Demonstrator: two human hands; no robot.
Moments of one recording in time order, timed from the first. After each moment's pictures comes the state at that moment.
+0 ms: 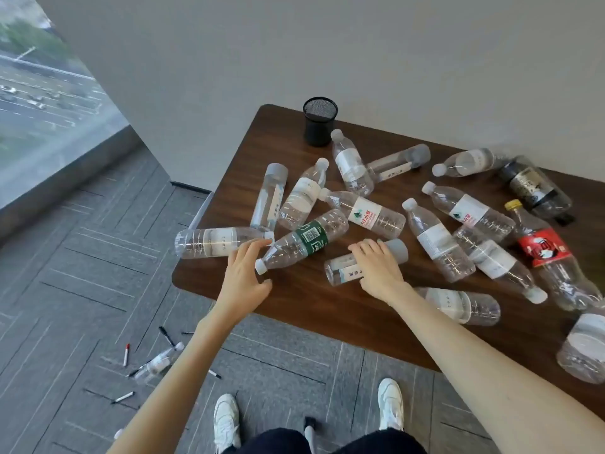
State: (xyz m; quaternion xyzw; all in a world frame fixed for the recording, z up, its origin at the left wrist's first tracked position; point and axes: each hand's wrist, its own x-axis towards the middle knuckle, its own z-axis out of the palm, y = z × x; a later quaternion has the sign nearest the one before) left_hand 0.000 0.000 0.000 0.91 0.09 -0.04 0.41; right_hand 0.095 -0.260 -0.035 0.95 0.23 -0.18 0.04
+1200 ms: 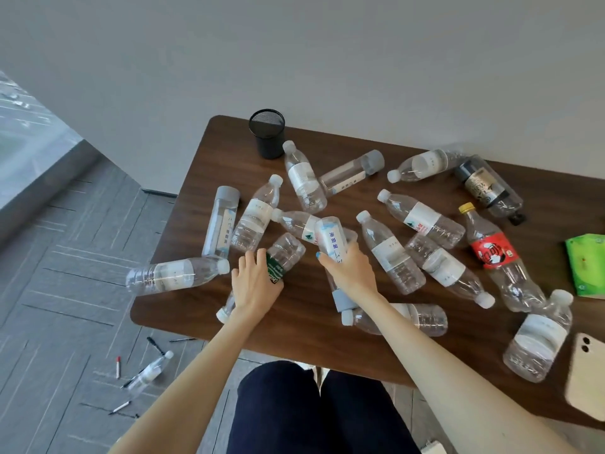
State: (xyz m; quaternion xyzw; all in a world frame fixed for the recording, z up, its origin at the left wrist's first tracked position) left_hand 0.094 -0.105 -0.022 0.97 0.14 -0.12 0.13; right_hand 0.136 -0.294 0.005 0.90 -0.13 -0.21 -0.35
